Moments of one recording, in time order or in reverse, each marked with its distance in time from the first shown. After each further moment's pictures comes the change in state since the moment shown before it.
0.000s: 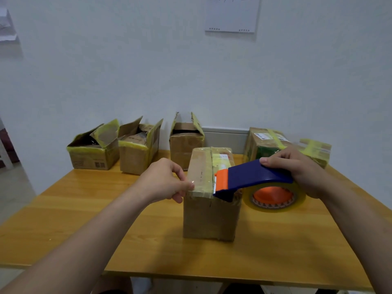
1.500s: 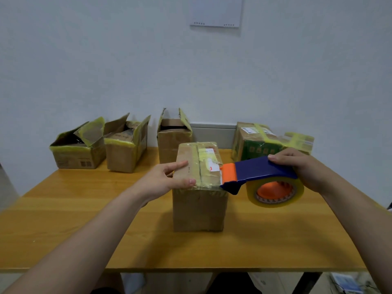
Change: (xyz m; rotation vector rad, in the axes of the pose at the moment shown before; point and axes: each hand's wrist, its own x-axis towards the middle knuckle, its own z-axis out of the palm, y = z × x) left_hand 0.023 -0.022 0.031 -0.273 -0.139 0.068; right_hand -0.019 0.047 -0.044 -0.053 0.027 0.125
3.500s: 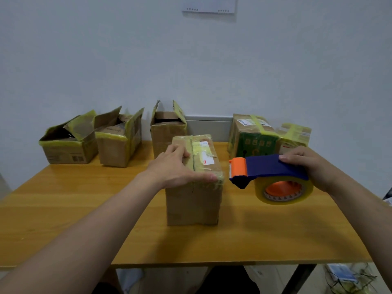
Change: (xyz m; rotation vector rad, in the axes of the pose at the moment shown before) left_hand 0.034 0.029 0.031 0.711 0.083 -0.037; right_hand -0.011 0.028 -0.015 0.027 0.033 -0.045
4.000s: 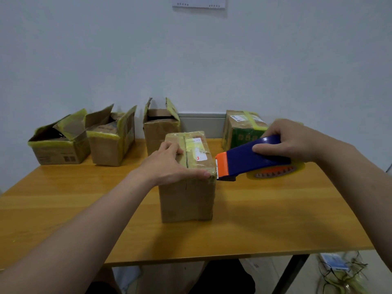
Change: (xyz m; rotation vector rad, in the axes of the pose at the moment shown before) left_hand 0.002 0.000 0.004 -0.018 0.007 0.009; right_hand 0.010 -0.072 0.001 -0.498 -0.101 -0.050
